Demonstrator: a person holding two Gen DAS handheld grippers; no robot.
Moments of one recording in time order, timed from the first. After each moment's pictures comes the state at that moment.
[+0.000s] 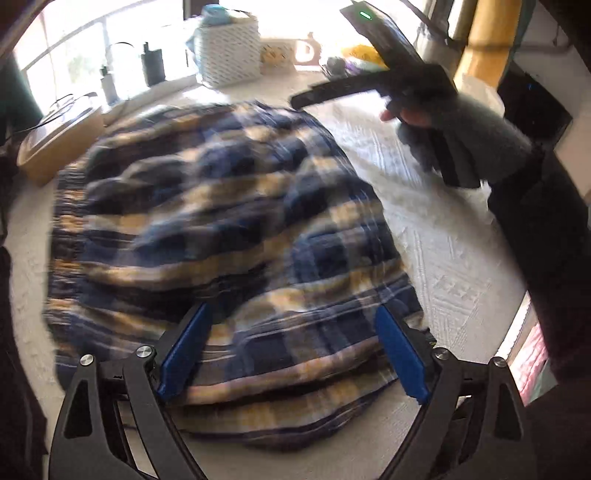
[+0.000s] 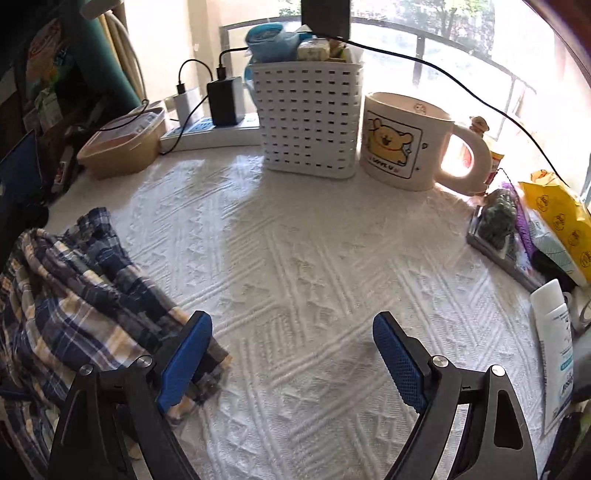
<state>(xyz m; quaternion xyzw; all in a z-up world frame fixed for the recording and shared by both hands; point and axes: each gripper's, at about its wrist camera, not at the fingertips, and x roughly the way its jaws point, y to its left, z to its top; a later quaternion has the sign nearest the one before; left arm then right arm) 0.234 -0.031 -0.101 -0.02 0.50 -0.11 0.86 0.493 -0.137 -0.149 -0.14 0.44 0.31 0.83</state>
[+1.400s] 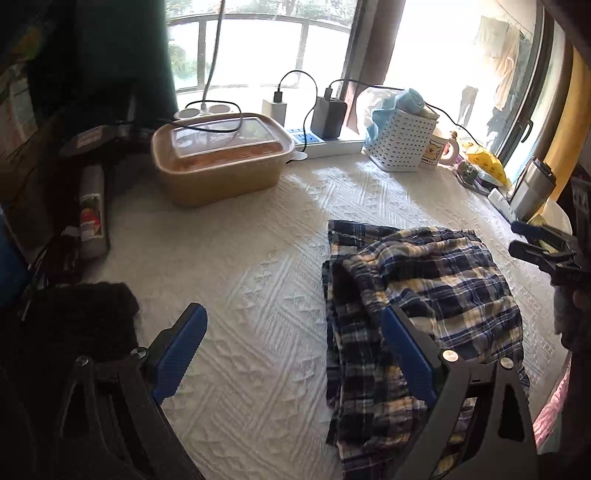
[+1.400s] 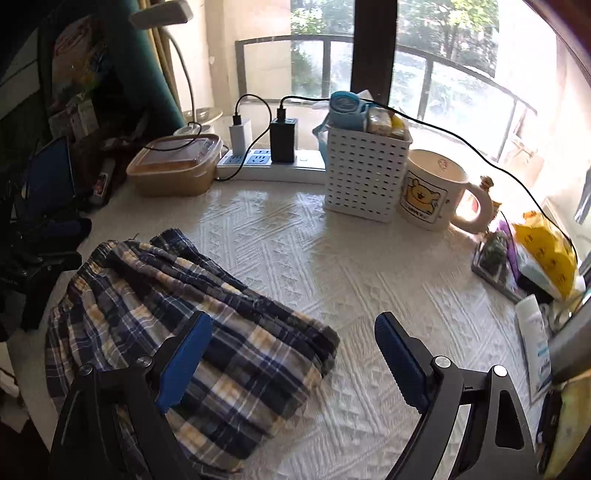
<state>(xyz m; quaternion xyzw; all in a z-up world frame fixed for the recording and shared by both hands) 0.273 0.160 -0.081 -0.10 0.43 0.01 0.90 0.412 -0.126 -0.087 -0.12 0.42 0.32 0.84</state>
